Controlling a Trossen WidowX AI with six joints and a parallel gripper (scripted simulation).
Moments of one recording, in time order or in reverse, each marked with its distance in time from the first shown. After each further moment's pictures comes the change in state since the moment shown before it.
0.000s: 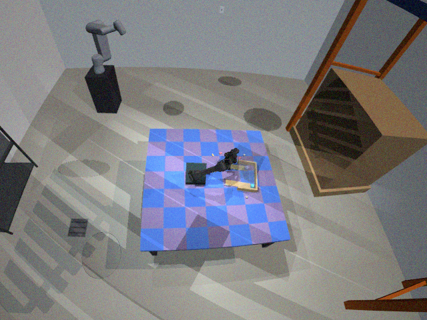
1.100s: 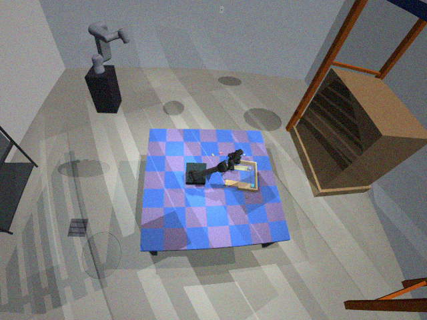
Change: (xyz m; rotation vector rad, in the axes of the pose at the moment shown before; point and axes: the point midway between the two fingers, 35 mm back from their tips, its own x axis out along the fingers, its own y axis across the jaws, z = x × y) arm 0.001 -0.002 0.037 -0.009 0.019 -0.004
